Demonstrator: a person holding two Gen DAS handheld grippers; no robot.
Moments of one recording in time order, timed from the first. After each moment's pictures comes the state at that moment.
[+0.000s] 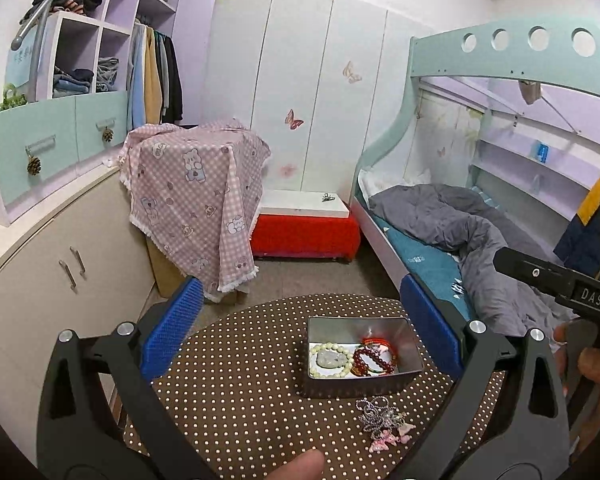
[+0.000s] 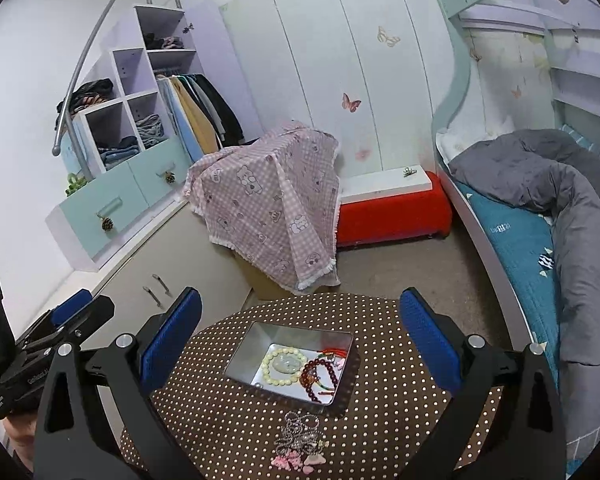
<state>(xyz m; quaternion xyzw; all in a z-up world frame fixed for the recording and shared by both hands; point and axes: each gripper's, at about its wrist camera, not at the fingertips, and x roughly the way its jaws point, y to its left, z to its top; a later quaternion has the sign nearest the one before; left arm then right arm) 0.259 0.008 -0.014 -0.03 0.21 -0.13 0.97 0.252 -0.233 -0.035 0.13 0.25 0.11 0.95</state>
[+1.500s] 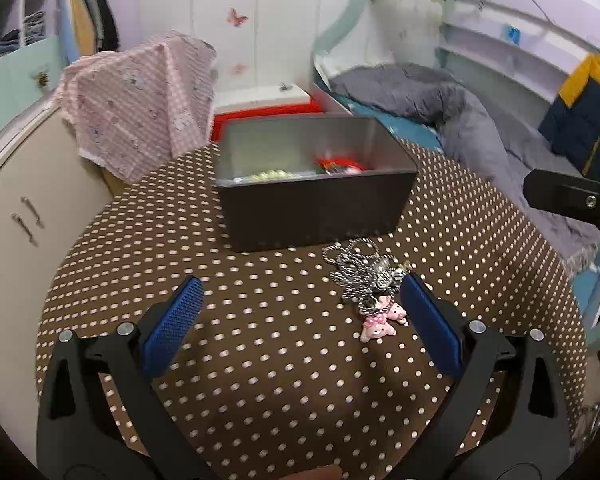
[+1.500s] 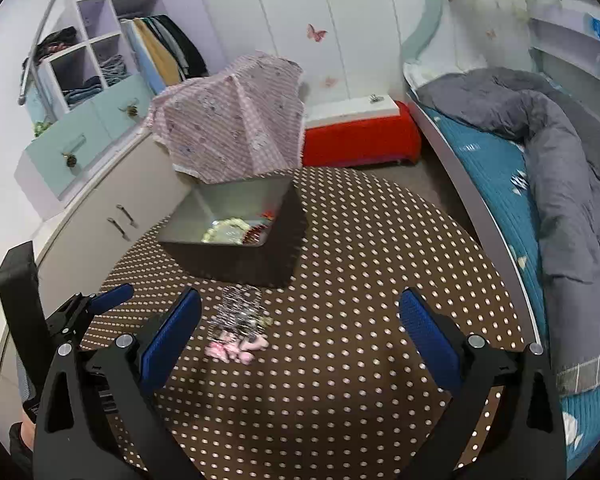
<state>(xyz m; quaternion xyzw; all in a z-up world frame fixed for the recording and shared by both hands) 0.255 -0.065 -0.176 0.07 0.37 -0.20 0.90 0.203 -0.253 -0.147 0.13 0.37 0.06 0.92</state>
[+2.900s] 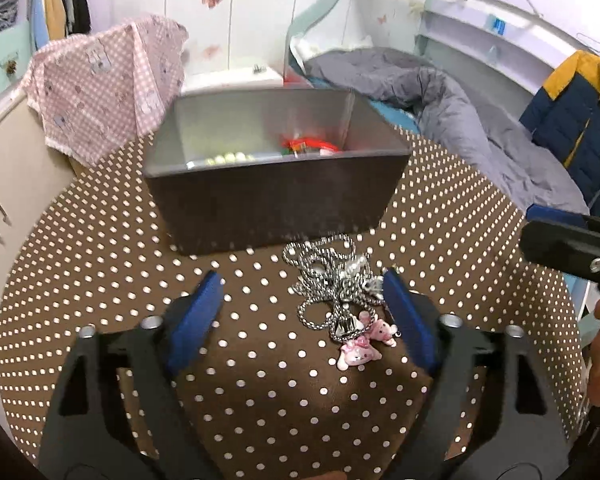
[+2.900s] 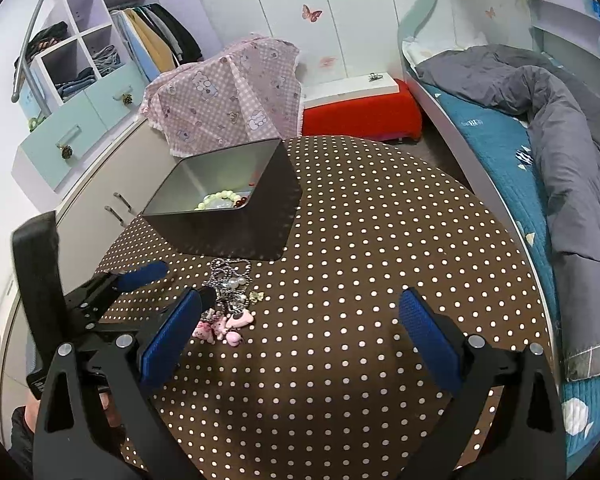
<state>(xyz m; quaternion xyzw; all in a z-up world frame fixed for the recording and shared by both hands) 0.285 -0.084 -0.197 0.06 0.41 -0.24 0.88 0.208 -0.255 -0.169 0.14 0.40 0.07 0.90</state>
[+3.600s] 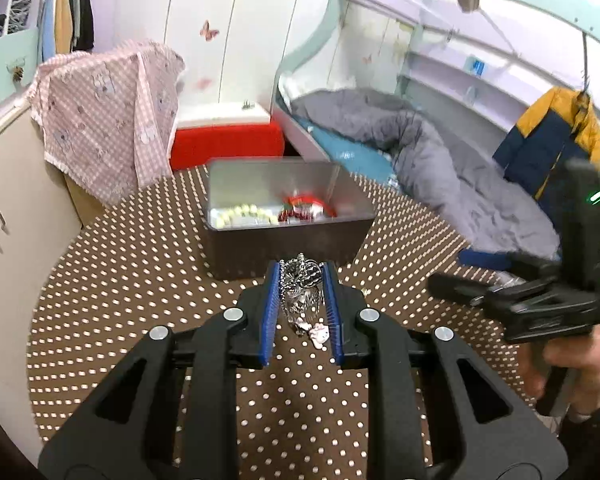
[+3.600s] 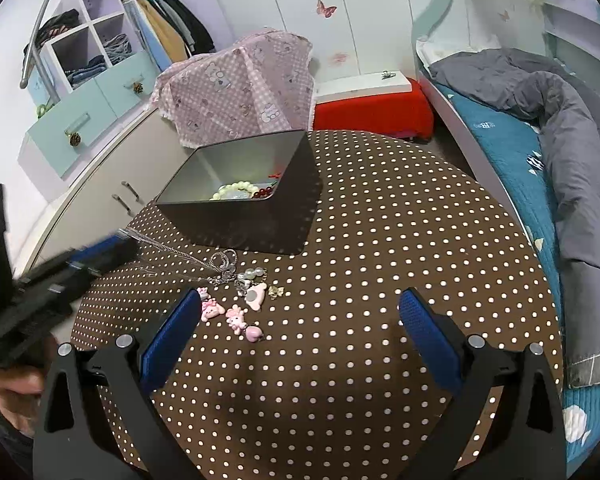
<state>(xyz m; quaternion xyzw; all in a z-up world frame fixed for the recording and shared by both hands) 0.246 -0.032 -0.131 0.00 0.34 -0.28 0.90 0.211 -0.236 -0.169 0.12 0.40 0.09 0.90</state>
